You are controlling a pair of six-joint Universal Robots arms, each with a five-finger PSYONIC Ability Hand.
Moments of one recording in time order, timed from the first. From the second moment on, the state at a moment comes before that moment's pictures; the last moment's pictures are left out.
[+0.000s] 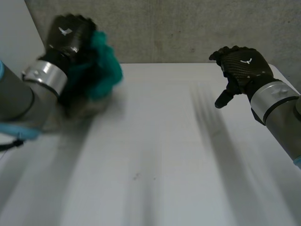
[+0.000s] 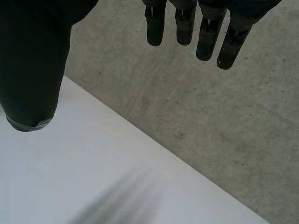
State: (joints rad) left arm 4.39 -1.87 -1.48 3.65 -1.31 3.25; right arm 1.93 -1.37 1.46 -0.04 1.46 2.91; left_hand 1.09 1.19 1.17 1.21 0.97; right_hand 0.20 0.22 0.21 0.23 0.06
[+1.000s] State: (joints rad) left arm 4.72 -2.08 -1.46 3.31 -1.34 3.53; right arm 2.25 -0.93 1.31 -0.08 1.41 2.70; left_hand 0.21 0.21 0.22 0.21 0.05; right_hand 0.20 0.22 0.21 0.23 0.06
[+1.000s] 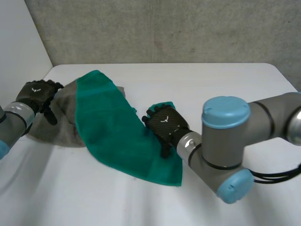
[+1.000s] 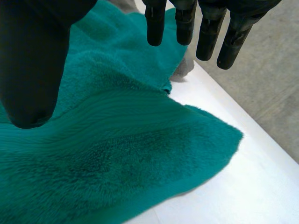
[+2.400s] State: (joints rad) left arm 4.59 -2.04 -1.40 3.50 -1.52 3.64; right arm 2.04 -1.29 1.32 0.12 1.41 2.74; left_hand 0.20 0.20 0.21 0.21 0.05; right_hand 0.92 1.17 1.16 1.18 0.95
